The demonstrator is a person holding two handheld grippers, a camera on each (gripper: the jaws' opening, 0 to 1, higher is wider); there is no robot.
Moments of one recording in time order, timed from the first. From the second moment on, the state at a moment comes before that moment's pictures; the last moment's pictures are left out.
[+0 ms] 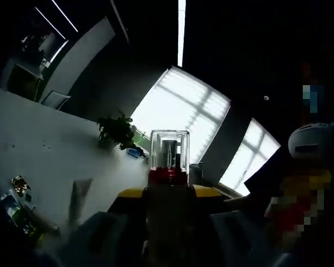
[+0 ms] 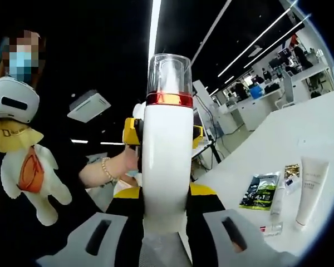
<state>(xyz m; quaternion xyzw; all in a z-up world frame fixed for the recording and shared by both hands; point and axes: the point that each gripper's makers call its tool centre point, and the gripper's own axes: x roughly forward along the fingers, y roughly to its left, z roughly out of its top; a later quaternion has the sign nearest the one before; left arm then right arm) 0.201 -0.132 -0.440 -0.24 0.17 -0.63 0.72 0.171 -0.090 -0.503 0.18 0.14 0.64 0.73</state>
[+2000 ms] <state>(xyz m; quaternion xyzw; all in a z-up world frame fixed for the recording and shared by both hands) 0.184 -0.154 -0.593 0.15 0.24 -0.63 0.72 0.188 -0.115 -0.676 -0.16 0.23 0.57 0.77</state>
